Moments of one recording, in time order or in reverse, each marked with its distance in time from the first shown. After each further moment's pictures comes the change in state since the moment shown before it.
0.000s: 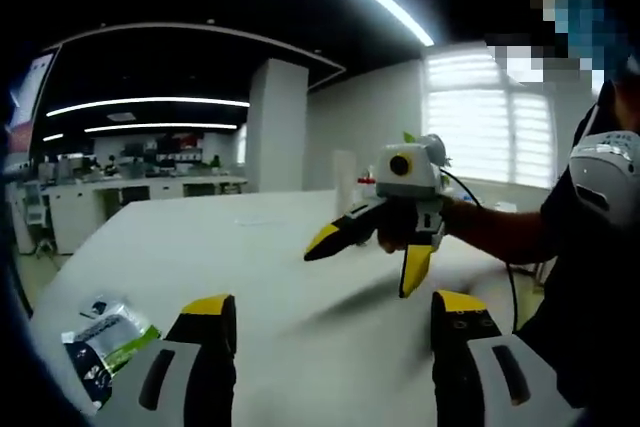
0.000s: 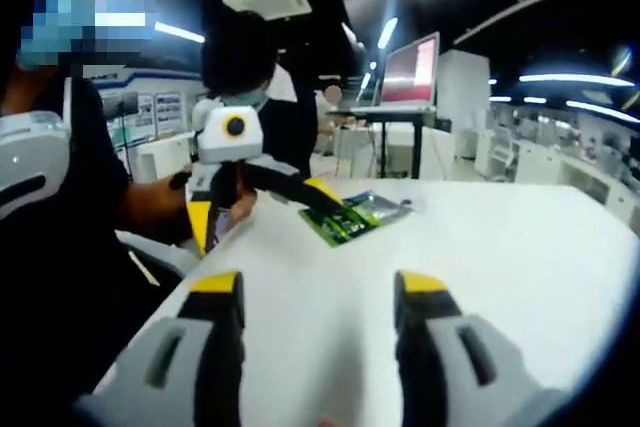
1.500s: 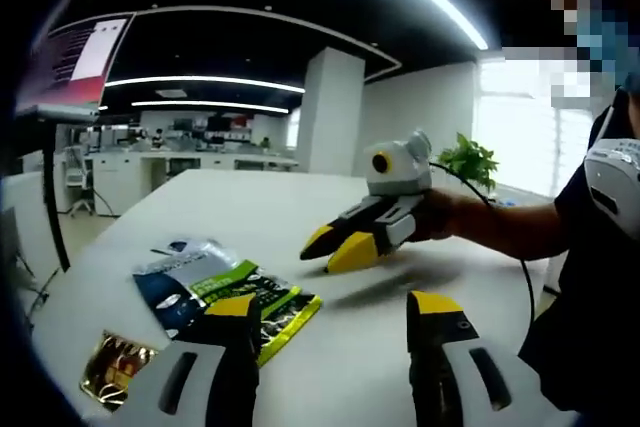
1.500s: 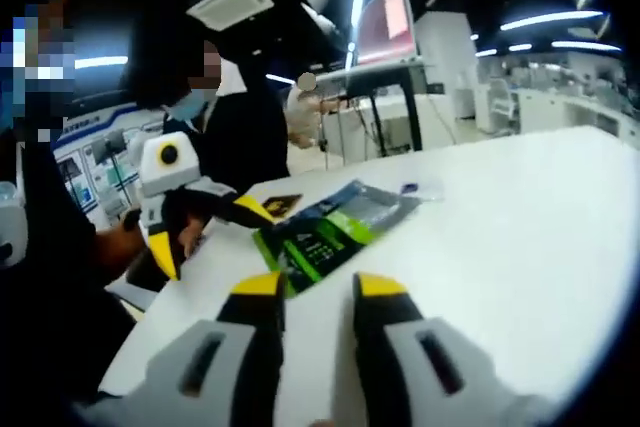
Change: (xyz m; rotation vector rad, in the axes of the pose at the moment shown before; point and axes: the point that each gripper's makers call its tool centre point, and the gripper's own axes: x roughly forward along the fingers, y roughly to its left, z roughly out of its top) left arm -0.066 0.074 -0.040 -0.130 0.032 0.197; right arm 0.123 -0.050 -0.007 0.229 0.037 0.035
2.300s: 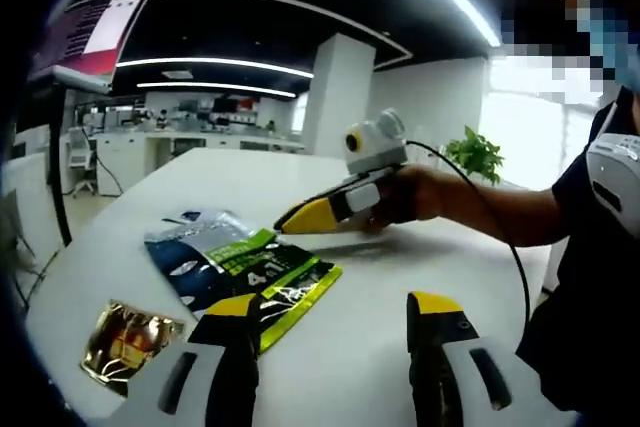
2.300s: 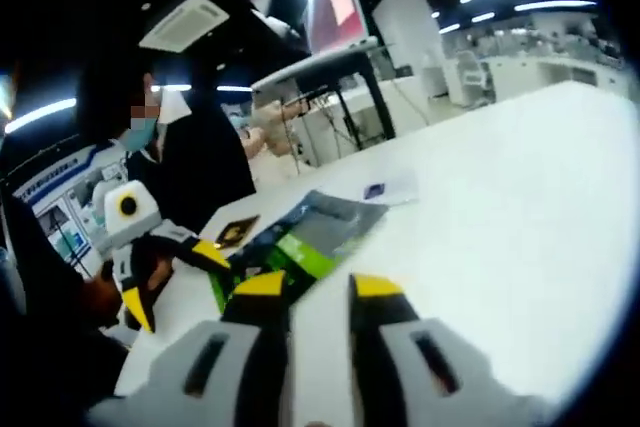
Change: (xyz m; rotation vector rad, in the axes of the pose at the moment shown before) left arm -0.004 0.017 -0.022 -0.044 0.069 0.007; right arm 0.035 -0.047 0.010 0.174 0.011 -0.078
